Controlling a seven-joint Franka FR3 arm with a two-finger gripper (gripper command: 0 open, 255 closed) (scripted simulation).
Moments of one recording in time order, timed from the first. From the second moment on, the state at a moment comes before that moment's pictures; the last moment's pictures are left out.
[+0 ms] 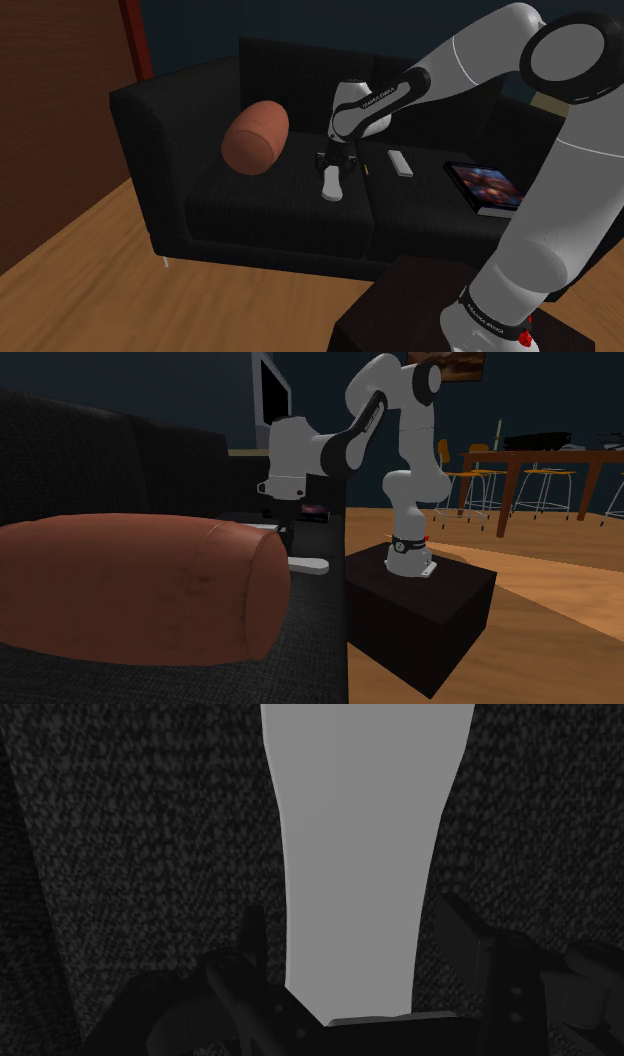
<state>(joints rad) -0.13 0.11 0.07 -2.22 -0.04 2.38 0.71</state>
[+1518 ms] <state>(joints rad) -0.14 0.01 0.08 -2.14 -0.02 2.20 0.69</state>
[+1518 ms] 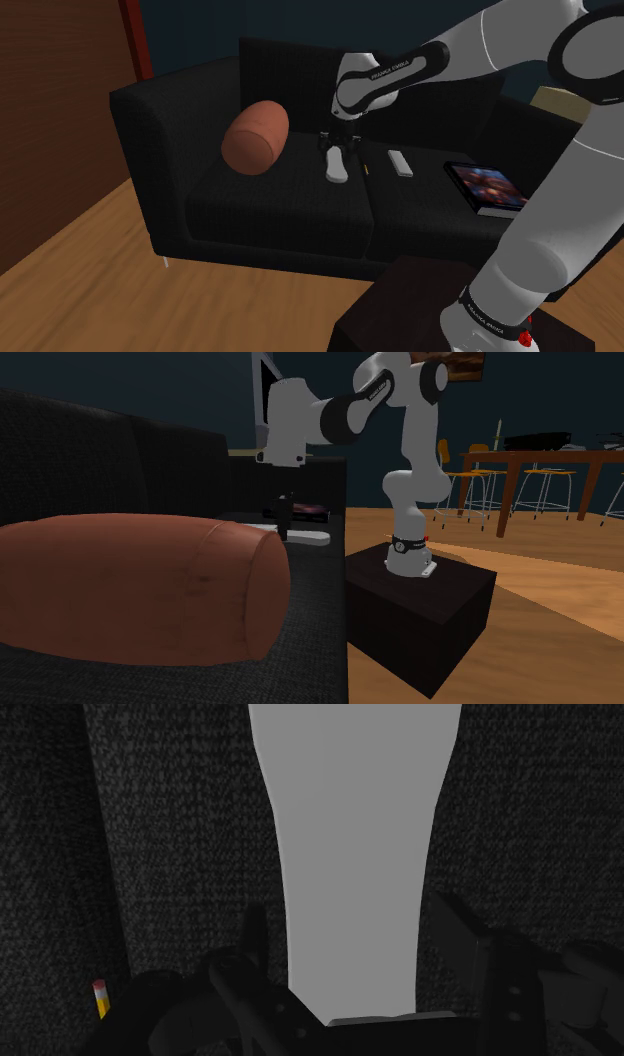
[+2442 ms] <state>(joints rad) -0.18 -0.07 0.03 -2.09 -0.01 2.07 0.59</state>
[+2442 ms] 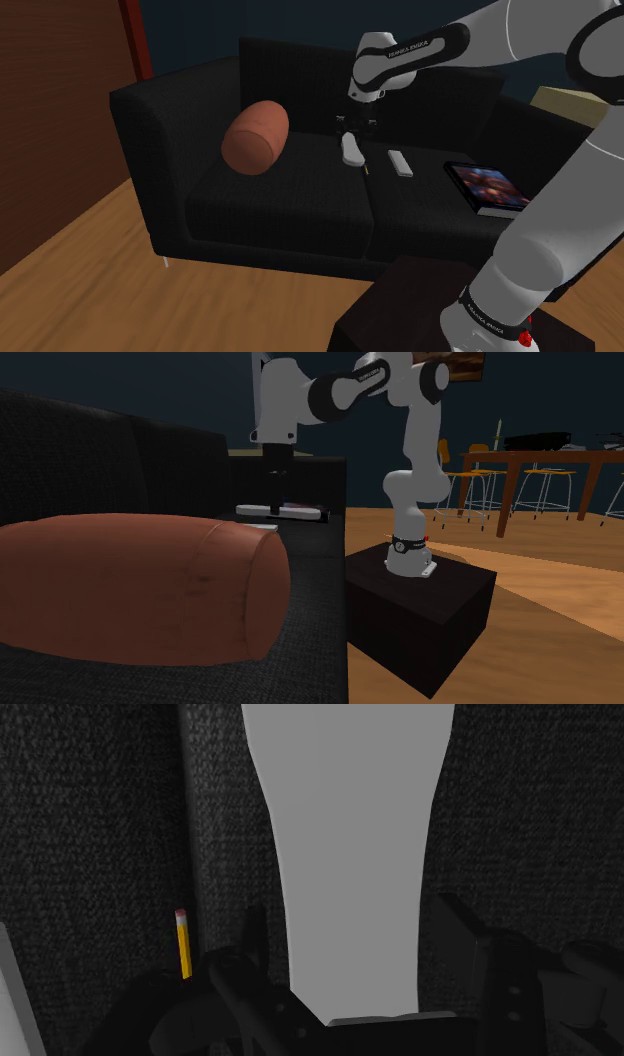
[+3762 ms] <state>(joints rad) -0.41 0.02 -0.23 -1.99 0.02 2.06 0.09</state>
